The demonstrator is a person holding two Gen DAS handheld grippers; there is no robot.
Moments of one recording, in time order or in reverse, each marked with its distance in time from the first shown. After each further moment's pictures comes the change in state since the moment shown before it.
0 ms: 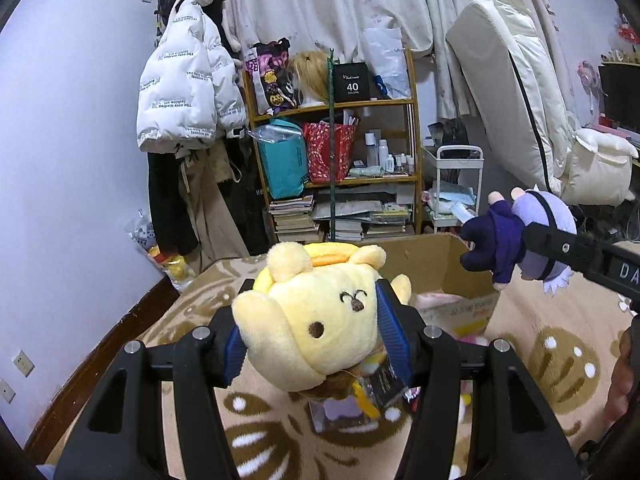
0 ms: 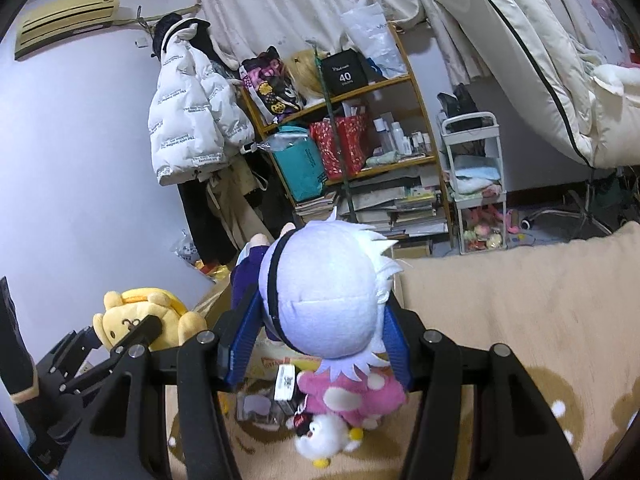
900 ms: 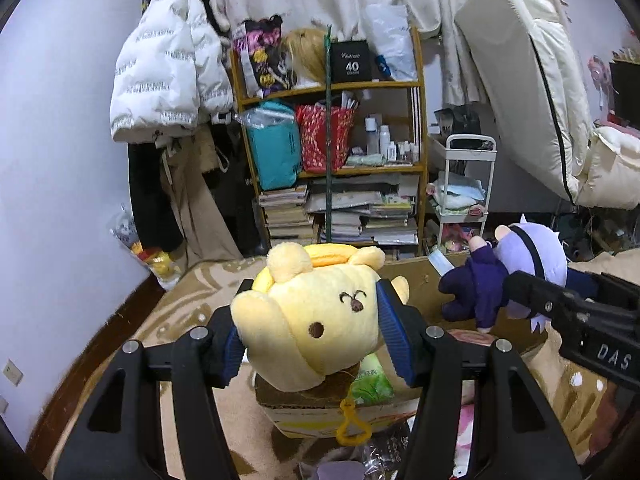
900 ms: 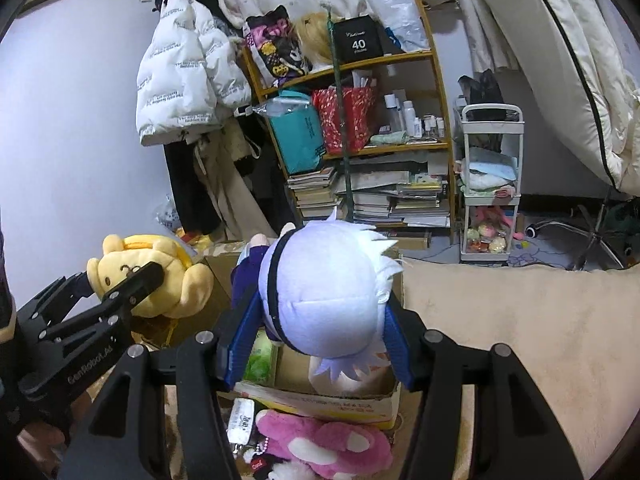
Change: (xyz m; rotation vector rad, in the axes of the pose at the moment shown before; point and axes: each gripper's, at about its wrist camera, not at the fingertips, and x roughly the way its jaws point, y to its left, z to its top) left arm 0.107 -0.004 0.029 -0.013 0.076 -0.023; right arm 0.089 -0.006 0.014 -0.102 0.111 -0.030
